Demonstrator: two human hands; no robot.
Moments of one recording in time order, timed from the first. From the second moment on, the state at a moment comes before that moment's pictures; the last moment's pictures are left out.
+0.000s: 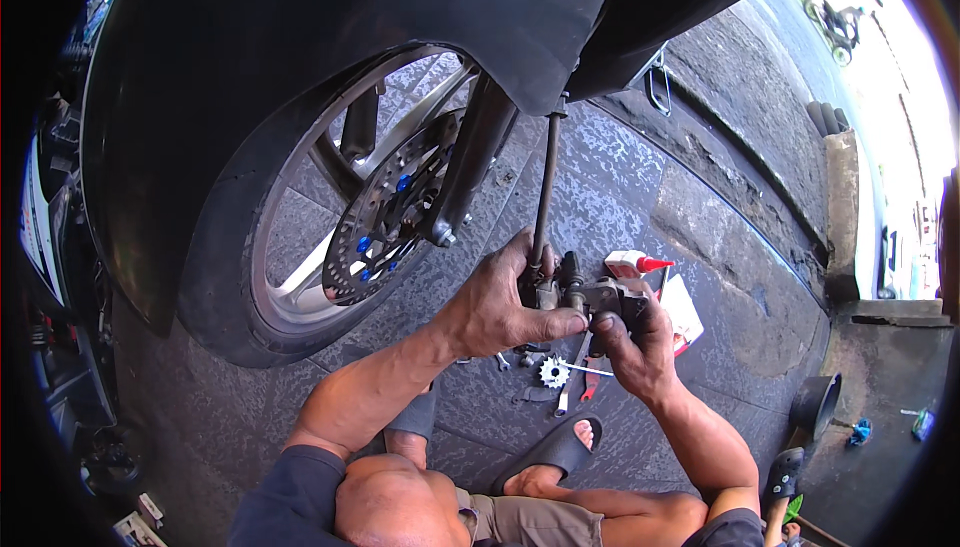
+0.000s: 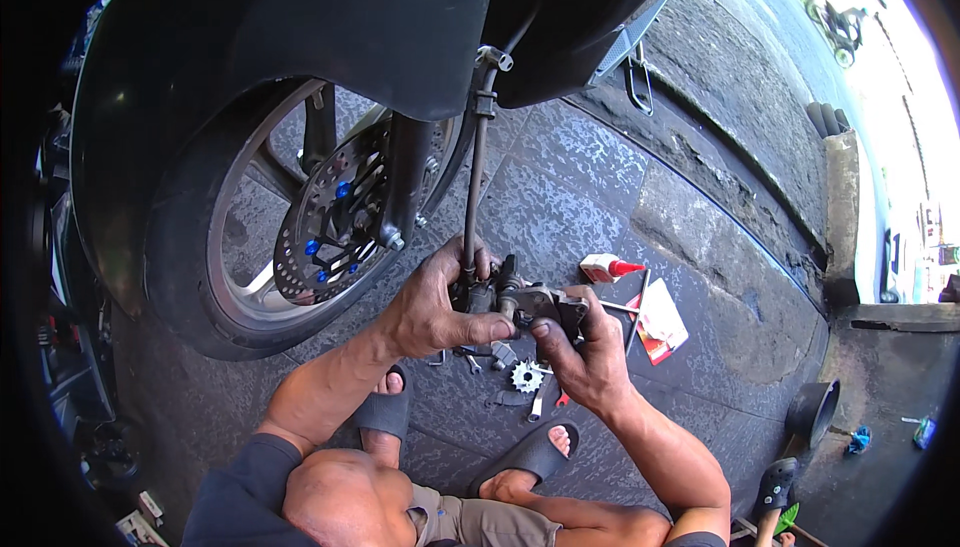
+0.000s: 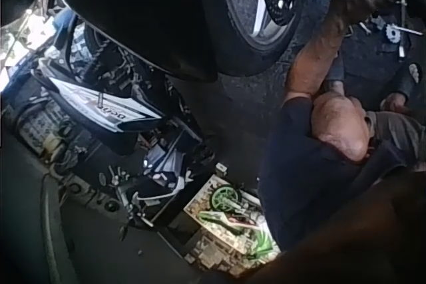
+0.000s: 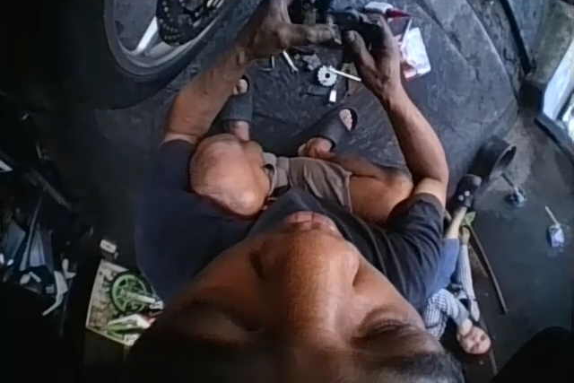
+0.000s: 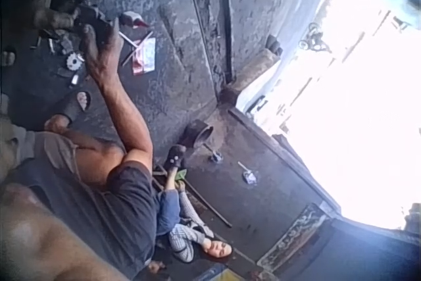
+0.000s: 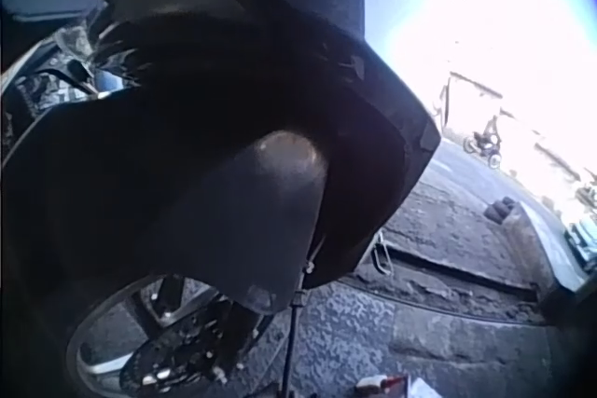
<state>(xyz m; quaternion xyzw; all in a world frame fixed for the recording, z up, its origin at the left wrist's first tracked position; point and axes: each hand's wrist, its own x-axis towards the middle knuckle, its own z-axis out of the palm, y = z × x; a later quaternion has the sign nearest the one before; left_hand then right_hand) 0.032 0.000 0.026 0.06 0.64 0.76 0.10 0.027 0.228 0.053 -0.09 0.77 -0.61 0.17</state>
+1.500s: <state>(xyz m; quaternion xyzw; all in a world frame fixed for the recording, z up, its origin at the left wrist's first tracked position) 0.031 0.041 -0.002 0.00 0.48 0.88 -0.01 0.033 0.241 0.058 0.05 0.63 -0.77 0.08</state>
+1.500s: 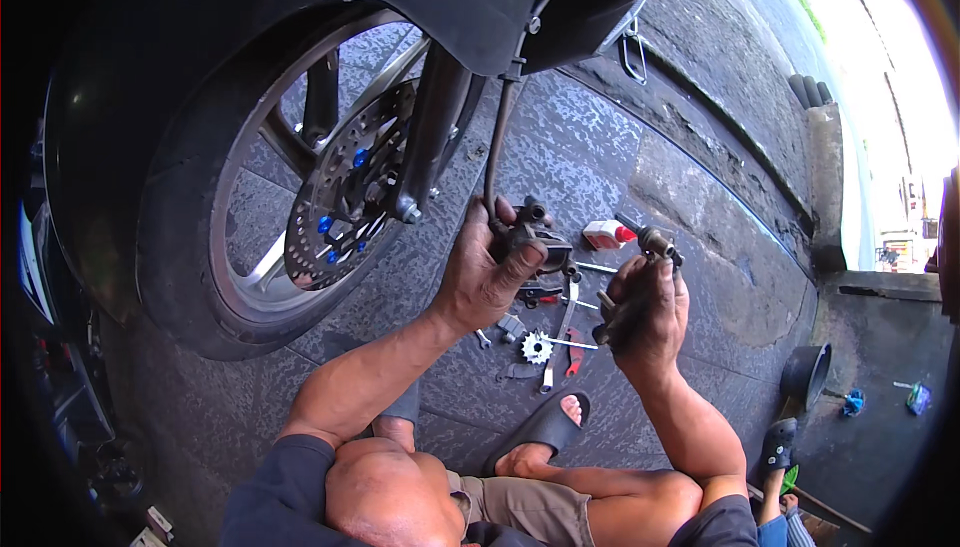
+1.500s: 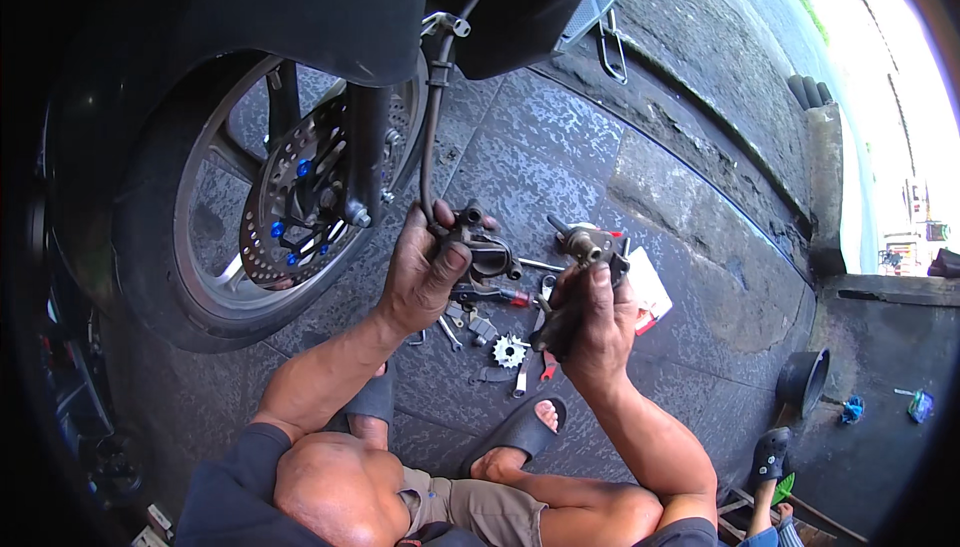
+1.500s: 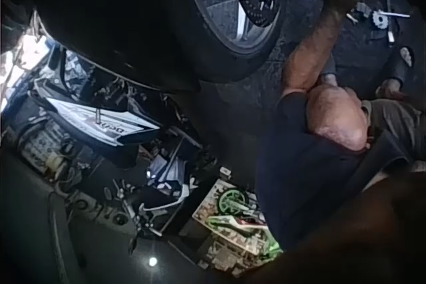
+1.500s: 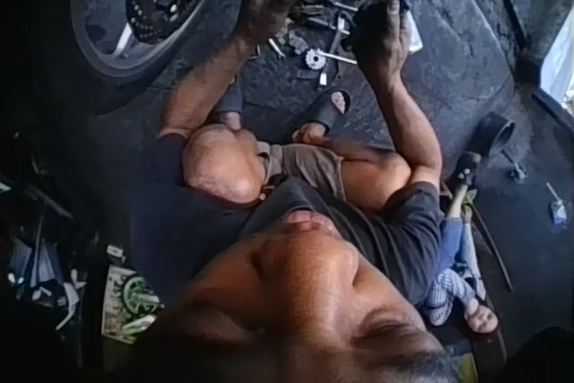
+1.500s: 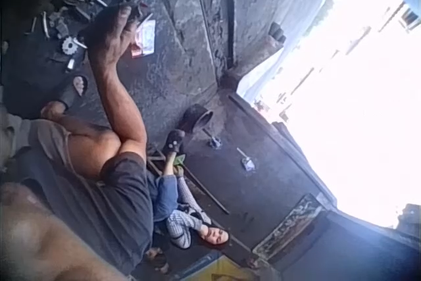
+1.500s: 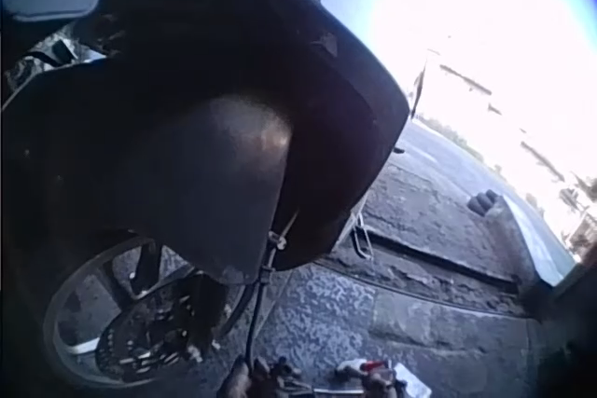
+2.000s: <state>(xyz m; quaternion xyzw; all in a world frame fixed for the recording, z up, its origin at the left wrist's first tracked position) 0.041 0.051 0.006 0.02 0.49 0.87 -0.03 0.025 0.217 0.043 0.04 0.60 -0.80 0.04</state>
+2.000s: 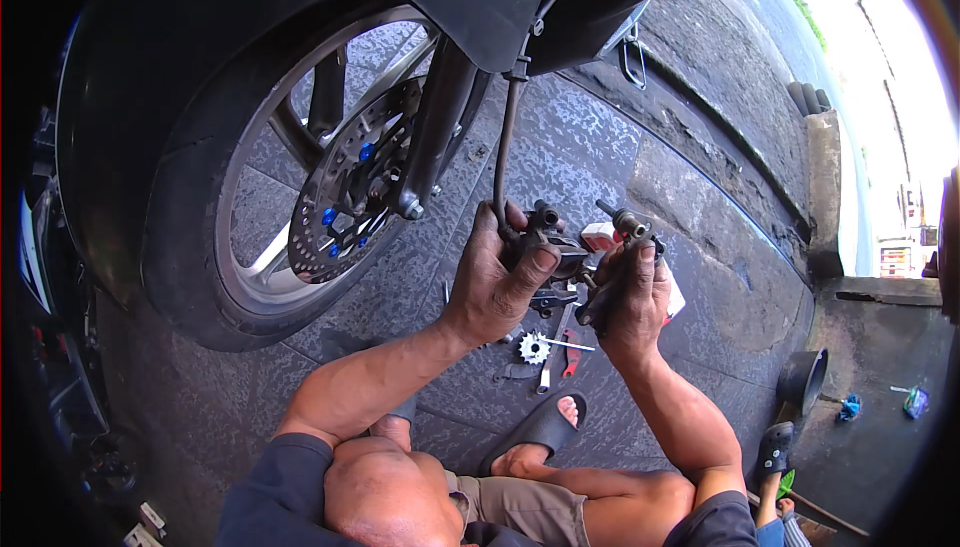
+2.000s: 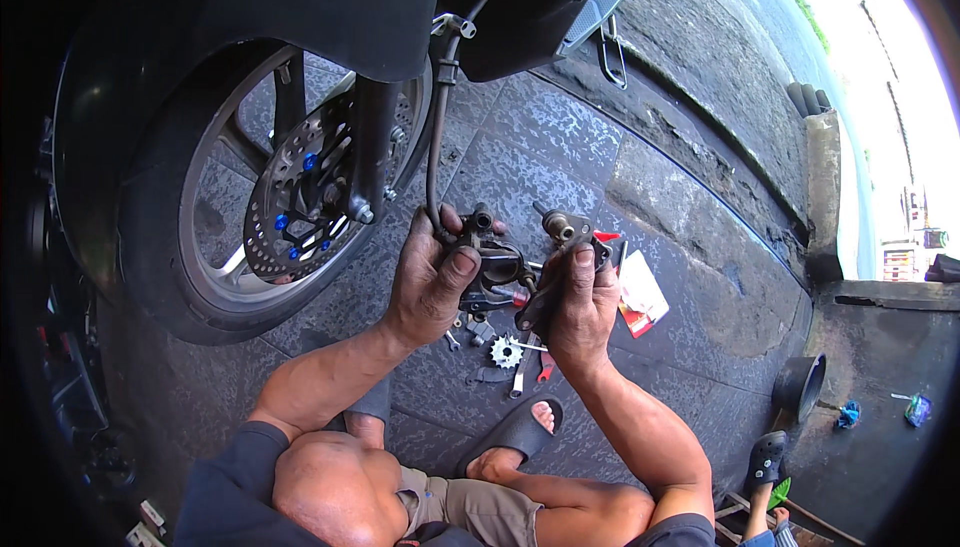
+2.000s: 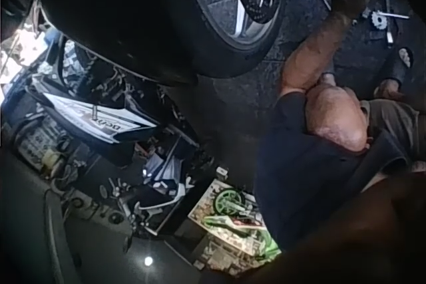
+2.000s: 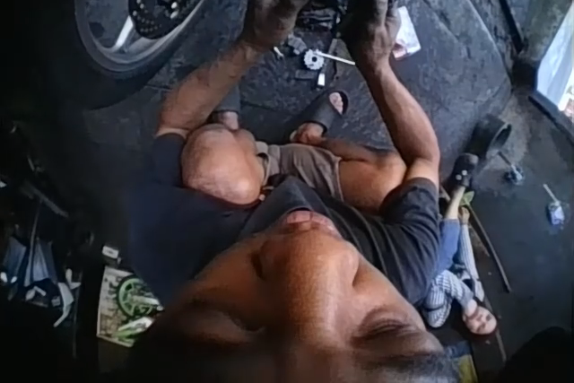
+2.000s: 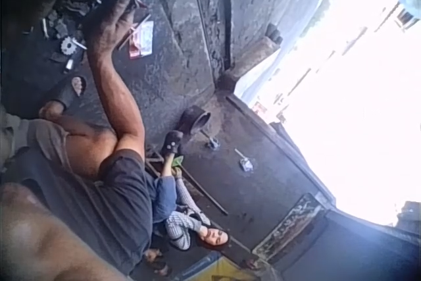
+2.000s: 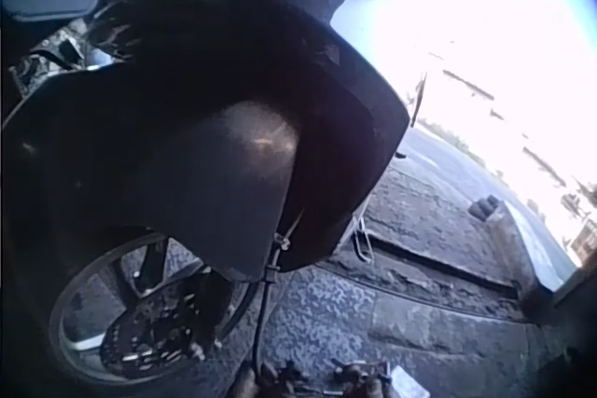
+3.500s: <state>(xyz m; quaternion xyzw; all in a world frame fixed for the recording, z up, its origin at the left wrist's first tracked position) 0.035 0.028 0.012 0.05 0.53 0.84 0.08 0.028 0.230 0.062 -0.07 0.71 -0.69 0.11</state>
